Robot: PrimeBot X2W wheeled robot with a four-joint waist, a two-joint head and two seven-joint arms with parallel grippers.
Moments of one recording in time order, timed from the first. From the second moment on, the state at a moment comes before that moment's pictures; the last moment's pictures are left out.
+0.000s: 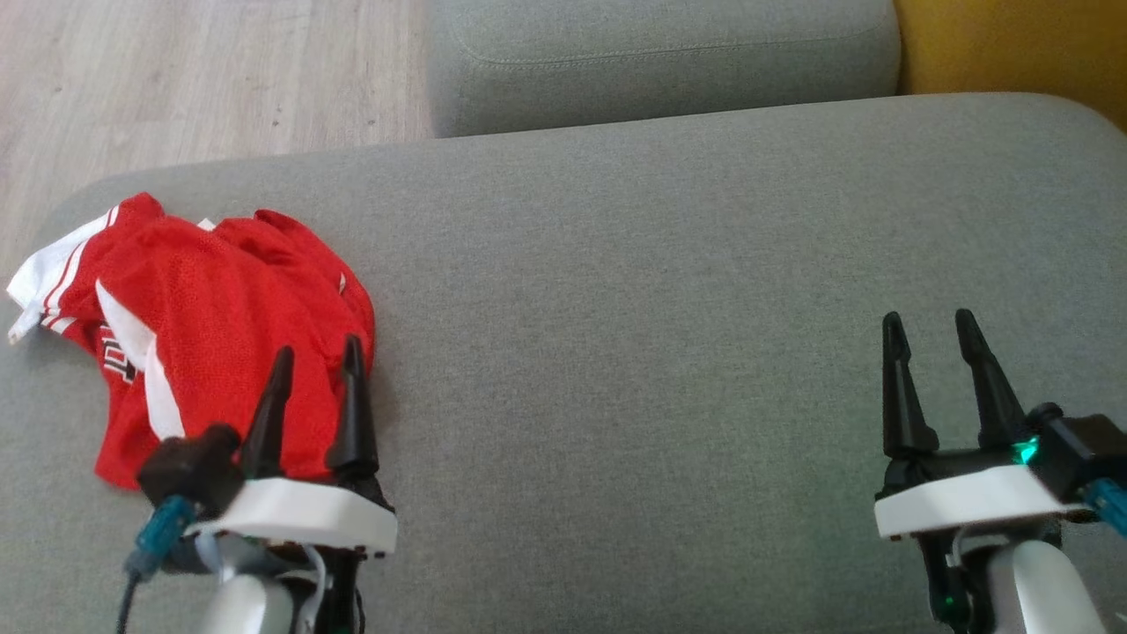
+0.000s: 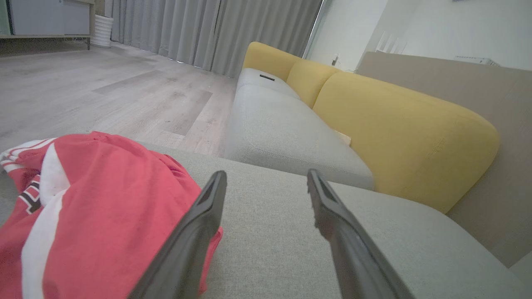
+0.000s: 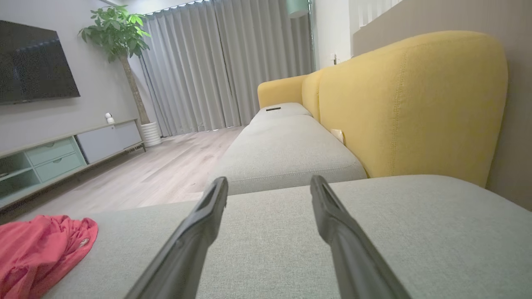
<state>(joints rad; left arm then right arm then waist) 0.01 0.10 -0.23 -0.03 -0.41 0.15 -0.15 -0.01 -0.04 0.00 0.07 0.19 0.13 -0.15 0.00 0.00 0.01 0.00</state>
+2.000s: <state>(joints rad) 0.06 0.05 -0.20 0.10 -0.38 0.00 -0.25 -0.01 -0.04 0.00 0.19 0.10 0.13 -0.25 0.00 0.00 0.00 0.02</state>
